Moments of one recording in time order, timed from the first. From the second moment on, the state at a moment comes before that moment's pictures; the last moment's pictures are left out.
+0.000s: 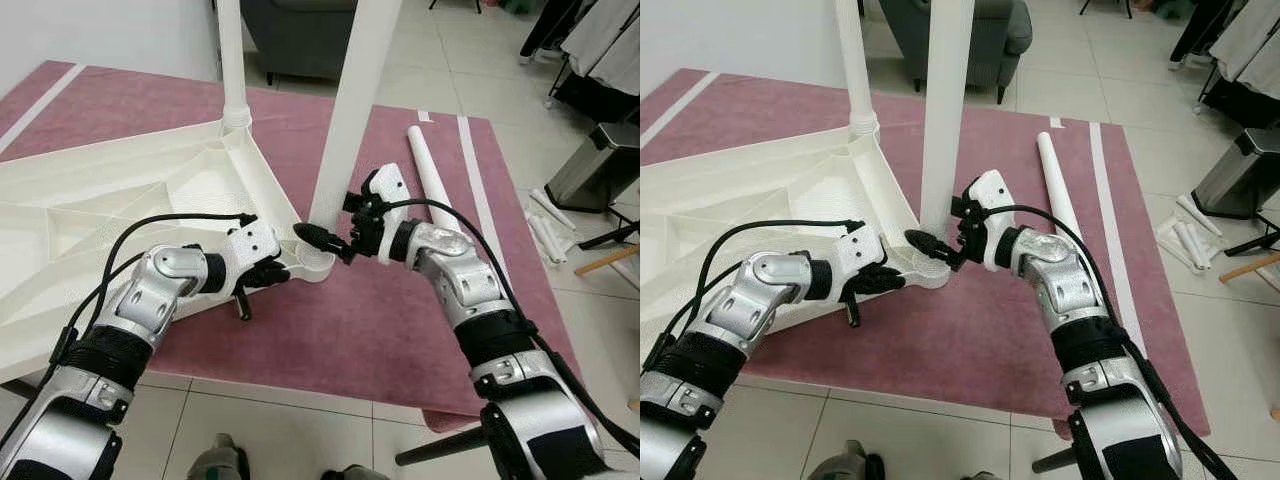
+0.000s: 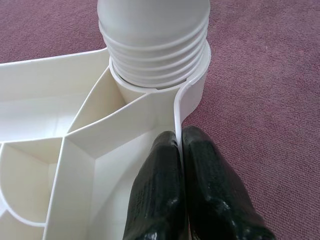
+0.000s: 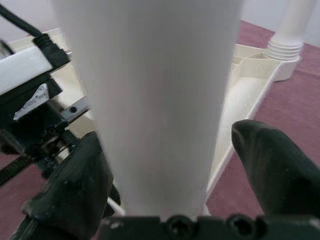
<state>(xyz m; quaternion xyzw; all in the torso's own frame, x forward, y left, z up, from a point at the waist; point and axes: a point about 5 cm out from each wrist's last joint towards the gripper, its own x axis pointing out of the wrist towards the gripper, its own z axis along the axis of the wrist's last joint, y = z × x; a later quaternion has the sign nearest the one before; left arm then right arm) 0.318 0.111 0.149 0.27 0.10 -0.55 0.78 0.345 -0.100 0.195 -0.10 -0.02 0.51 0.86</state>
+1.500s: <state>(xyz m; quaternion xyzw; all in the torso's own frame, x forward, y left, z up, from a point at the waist) 0.291 0.131 0.149 0.29 0.11 -0.58 0.75 0.304 -0.052 0.172 -0.04 -0.02 0.42 0.91</state>
